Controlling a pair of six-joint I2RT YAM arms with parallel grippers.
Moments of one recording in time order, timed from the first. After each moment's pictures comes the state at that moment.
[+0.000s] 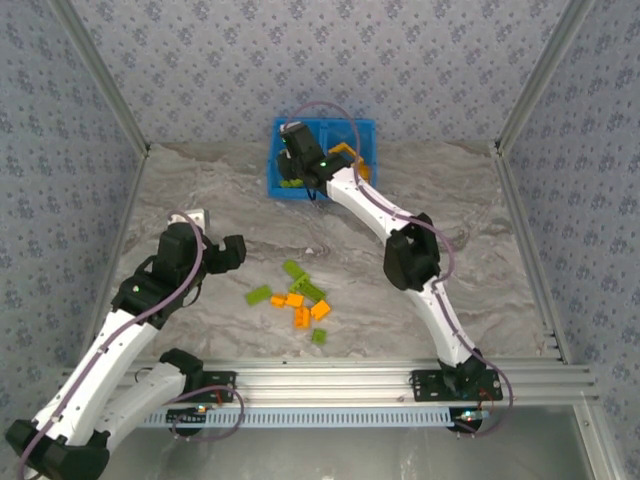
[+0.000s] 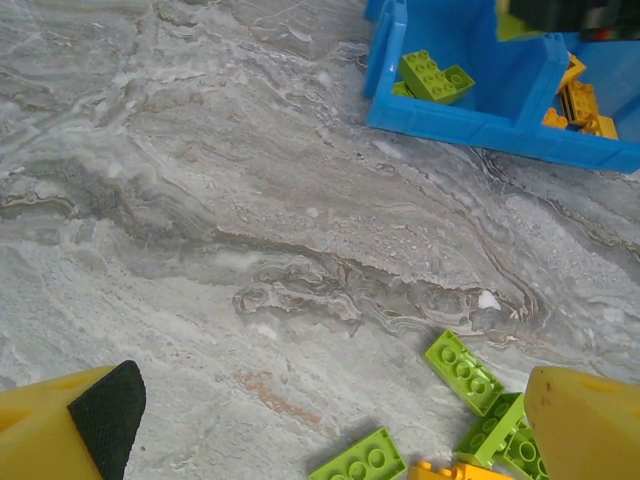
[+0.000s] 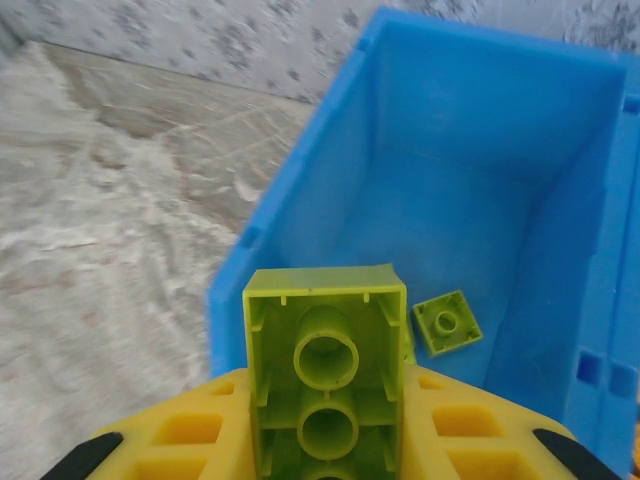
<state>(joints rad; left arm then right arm) -0.46 0.77 0.84 -0.72 -0.23 -0.45 0.67 2.44 2.38 -0.58 0.19 0.22</state>
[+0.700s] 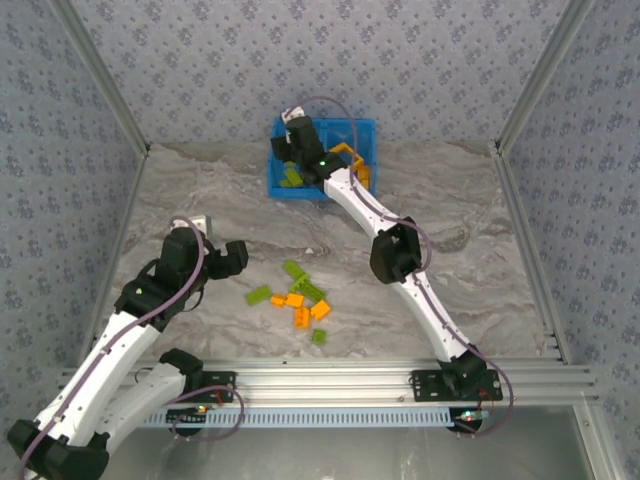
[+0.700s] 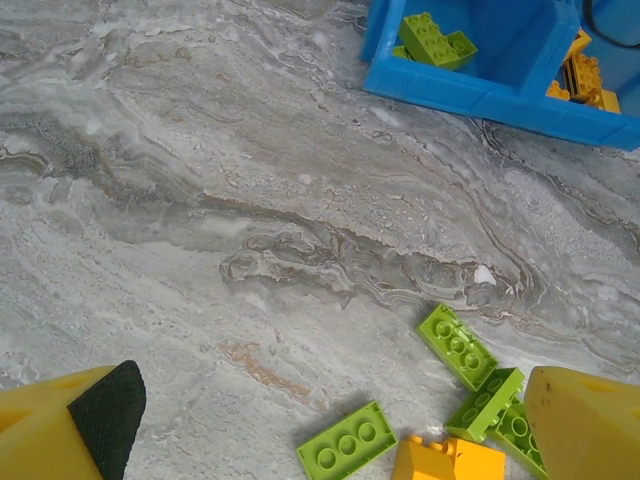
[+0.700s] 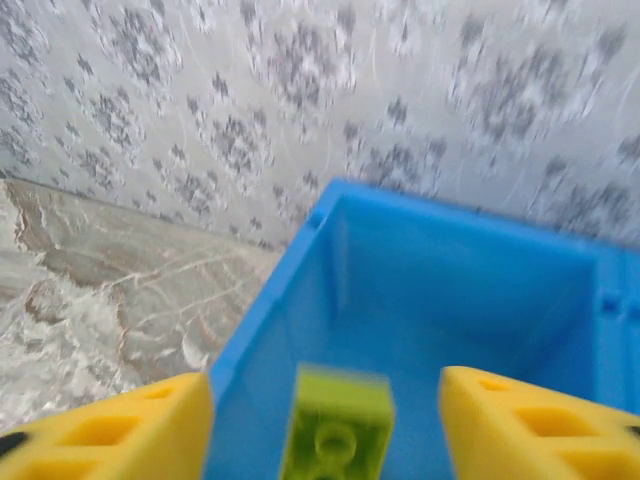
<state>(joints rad) -0.46 0.76 0.80 -0.73 -0.20 -0.49 0.62 2.70 2.73 -0.38 0.23 0.12</state>
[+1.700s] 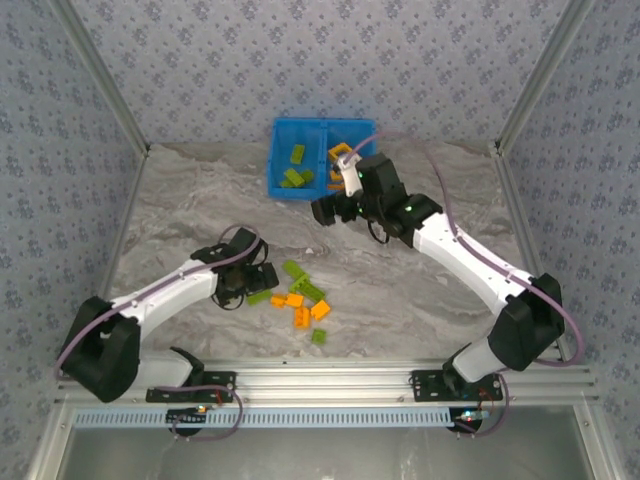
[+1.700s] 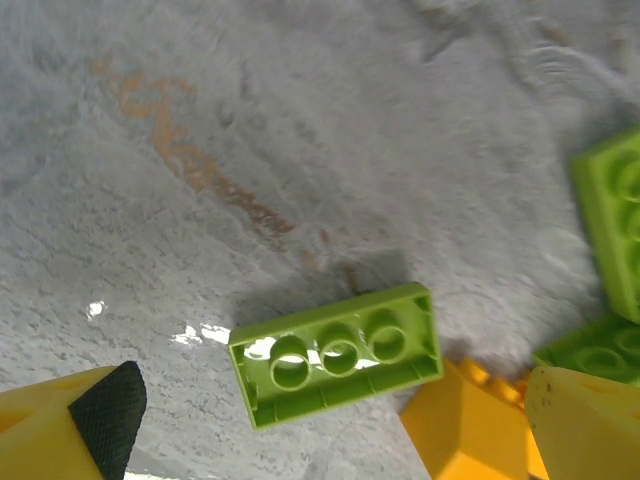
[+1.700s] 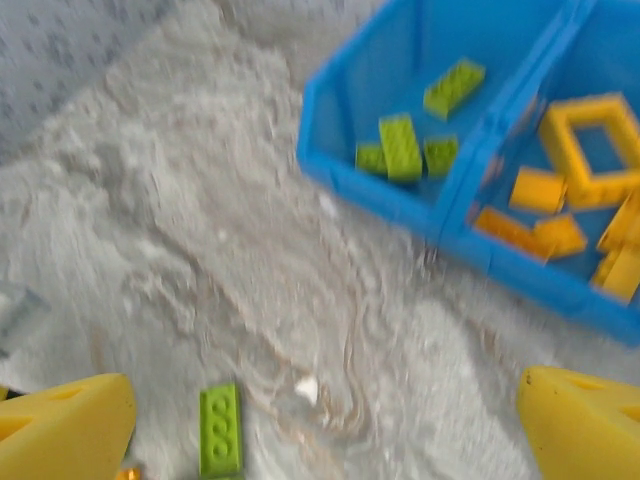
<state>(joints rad) -0.58 1.32 0.75 -0.70 -0.07 -0.92 0.63 1.49 1.31 -0.43 -0.08 0.13</state>
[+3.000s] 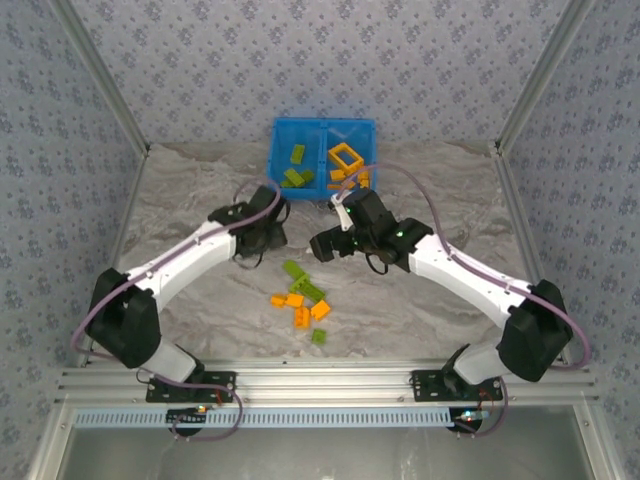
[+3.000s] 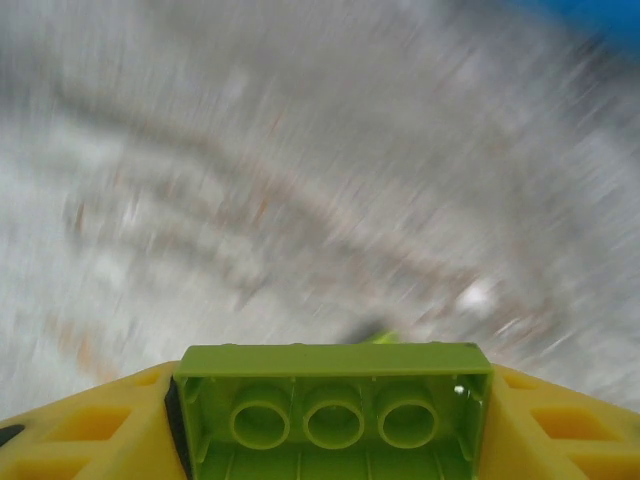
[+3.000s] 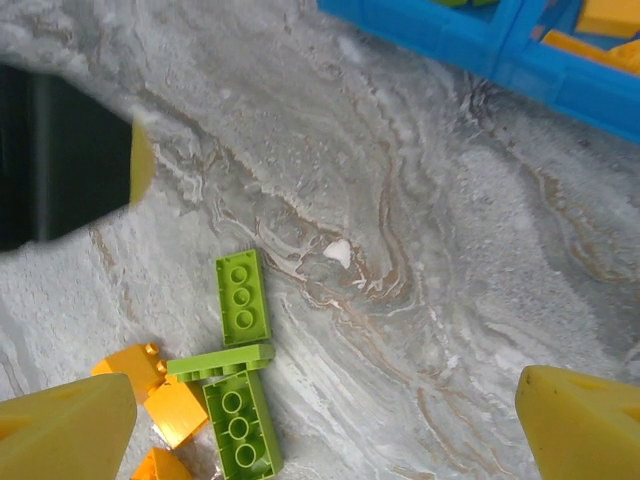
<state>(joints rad) -0.61 1.54 1.26 -0.79 -0.28 -0.84 0.75 1.41 1.15 -0.50 0.01 0.23</state>
